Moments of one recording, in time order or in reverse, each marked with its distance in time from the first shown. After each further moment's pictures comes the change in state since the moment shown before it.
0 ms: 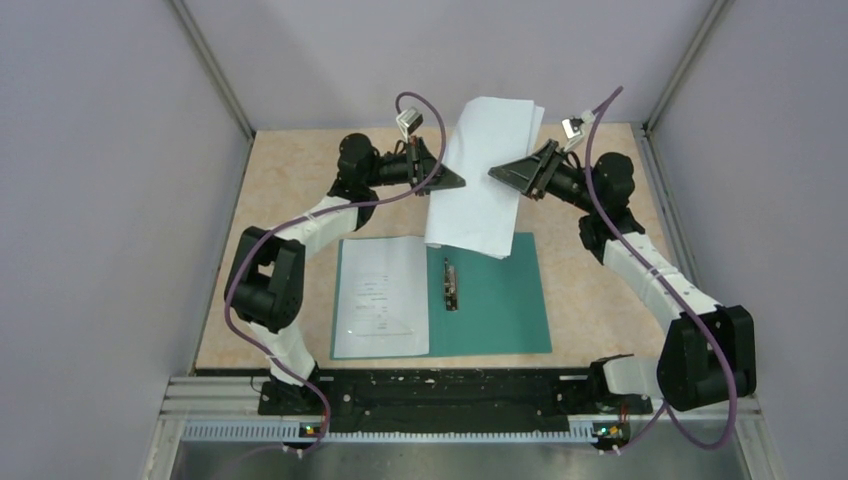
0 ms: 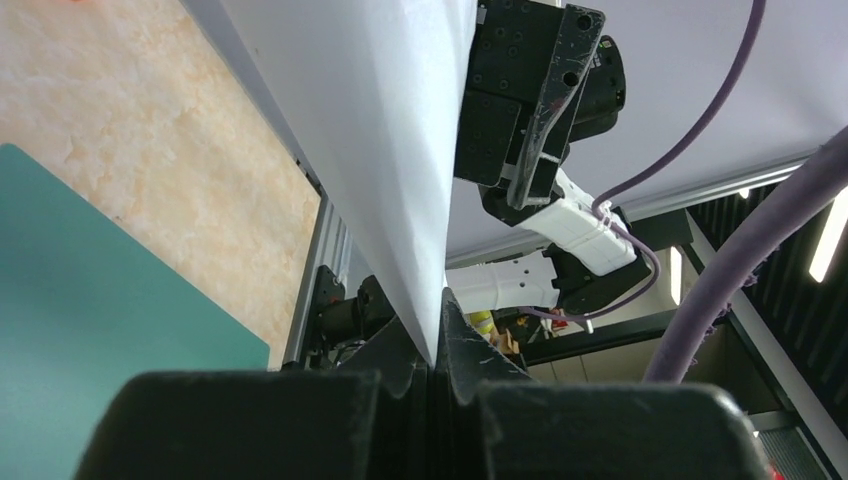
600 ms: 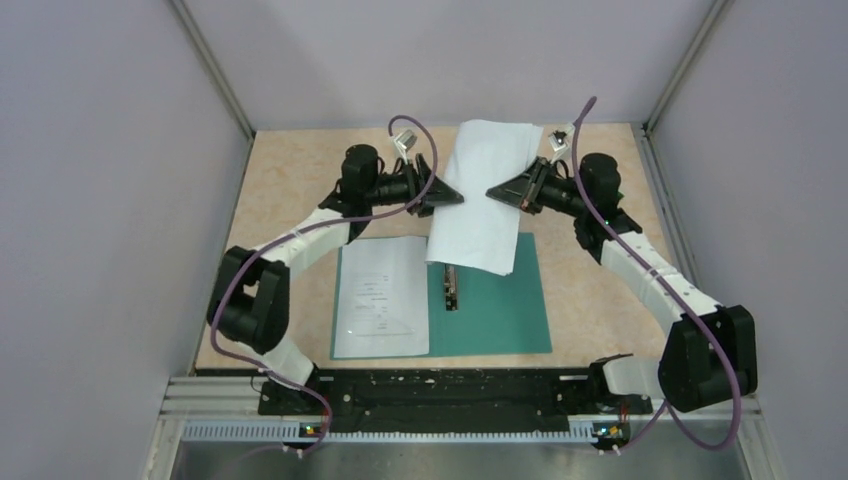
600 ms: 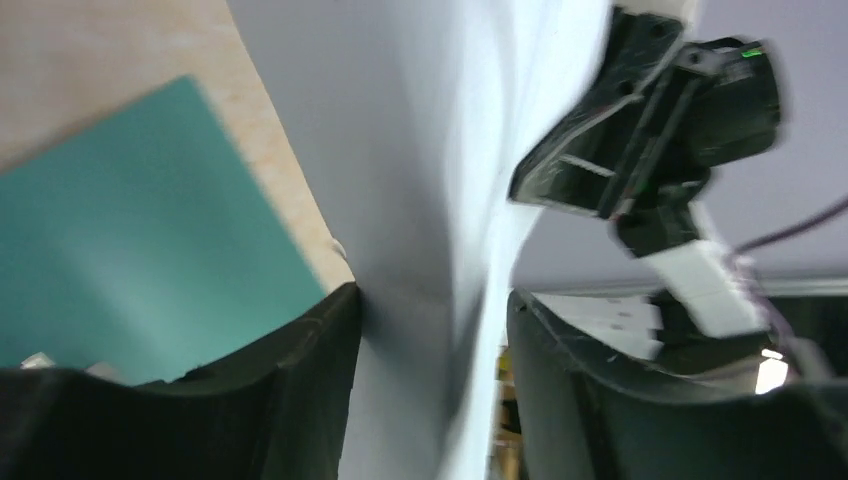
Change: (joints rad) left arm -0.024 -0.094 -0.101 -0.311 -0.118 0.262; right arm 0.042 -0.006 0.008 -0.252 0.042 -0.145
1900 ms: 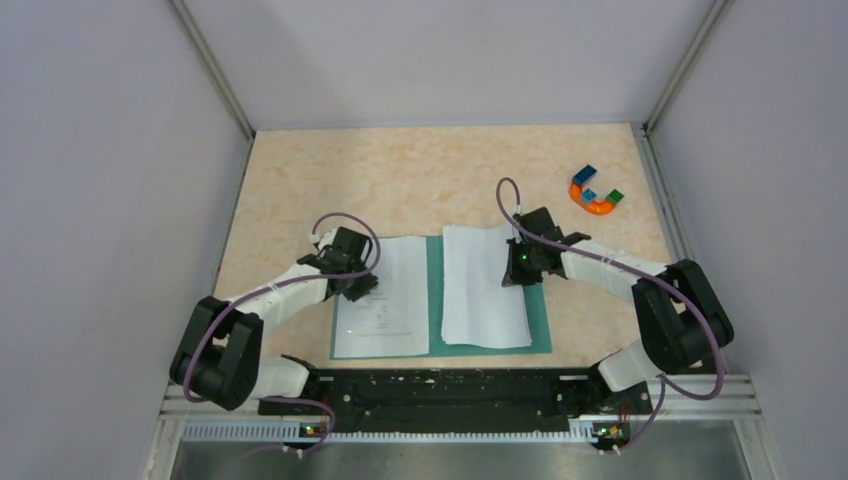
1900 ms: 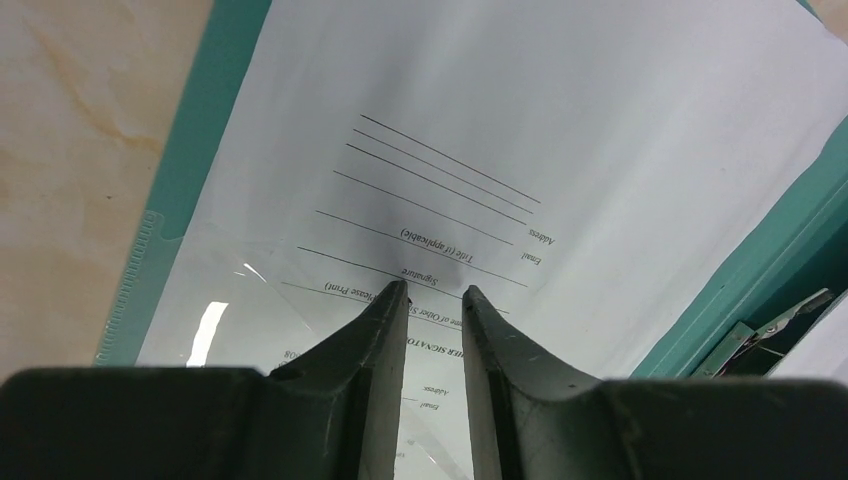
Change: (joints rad) left arm -0.003 -0.357 -0.492 -0.865 -1.122 0.119; right arm 0.207 0.221 -0.133 -0.603 0.548 -0.386
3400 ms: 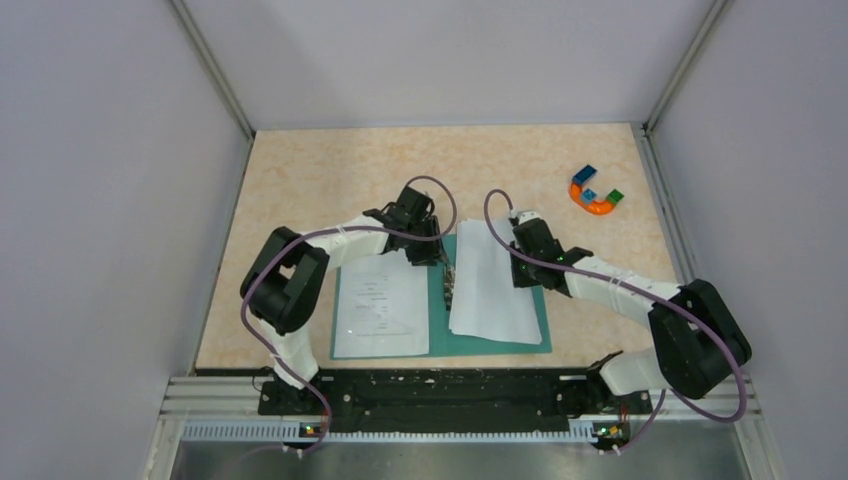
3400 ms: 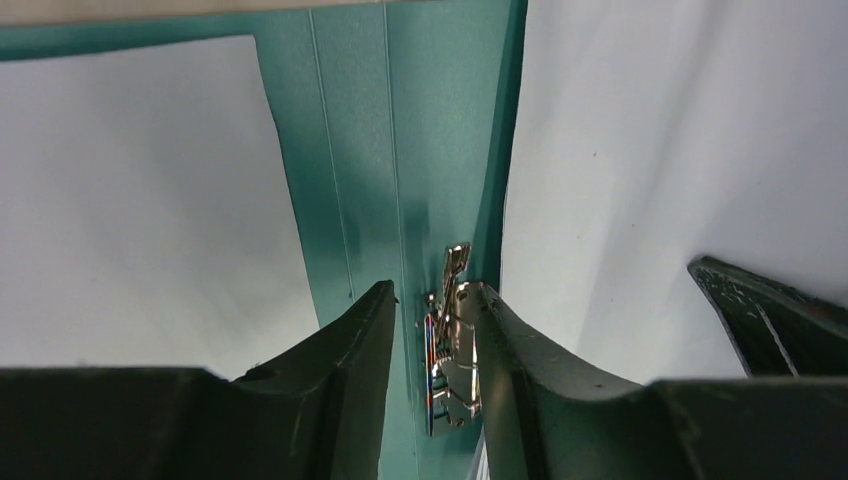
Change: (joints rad) left arm -0.191 0.476 0.498 0.079 0.330 0.247; right arm 0.098 -0.140 -0.091 0.085 0.315 -0.191
